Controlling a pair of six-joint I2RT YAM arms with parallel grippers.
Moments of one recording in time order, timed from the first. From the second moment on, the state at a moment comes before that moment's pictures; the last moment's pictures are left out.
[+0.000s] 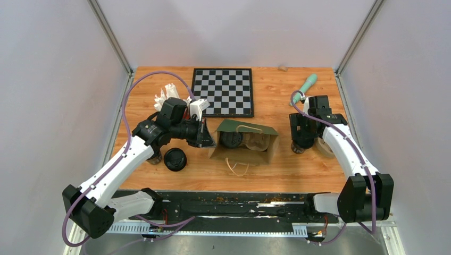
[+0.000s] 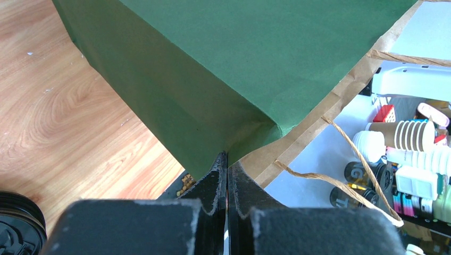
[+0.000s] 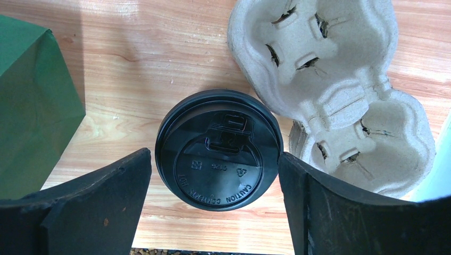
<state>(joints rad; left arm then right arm) -0.57 1.11 1.08 -0.69 0.55 -0.39 0.08 1.28 1.00 -0.74 0.03 -0.04</state>
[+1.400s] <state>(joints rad) -0.57 1.11 1.08 -0.69 0.55 -0.39 0.08 1.30 1.00 -0.74 0.03 -0.03</state>
